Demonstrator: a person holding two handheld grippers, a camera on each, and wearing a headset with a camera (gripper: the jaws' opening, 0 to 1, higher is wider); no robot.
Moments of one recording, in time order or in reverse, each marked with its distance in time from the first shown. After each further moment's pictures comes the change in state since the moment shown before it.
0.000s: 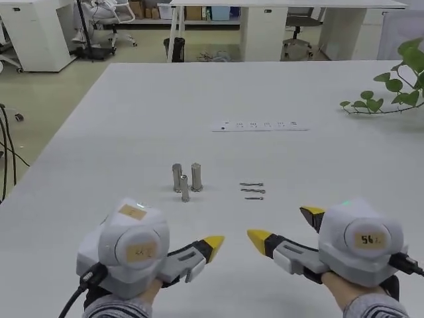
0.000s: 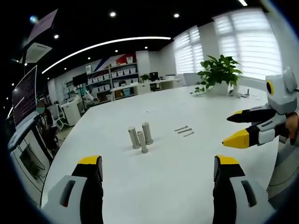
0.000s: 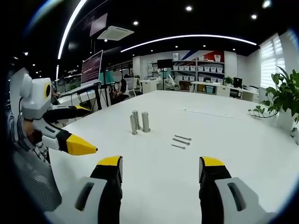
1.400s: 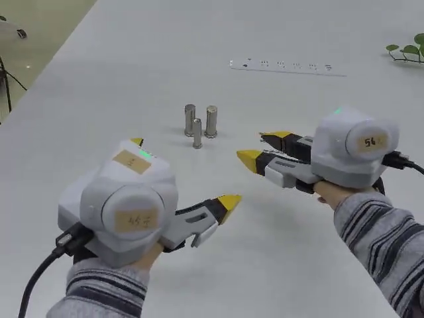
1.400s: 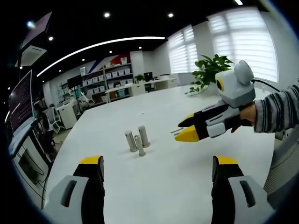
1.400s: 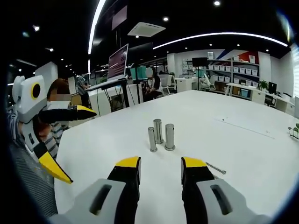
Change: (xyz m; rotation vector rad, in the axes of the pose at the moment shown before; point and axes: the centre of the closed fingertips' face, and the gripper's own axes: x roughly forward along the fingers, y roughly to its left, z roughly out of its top) left arm -0.005 -0.002 0.011 0.025 -0.002 -0.041; right arm 0.096 0.037 0.034 -0.097 0.021 0.349
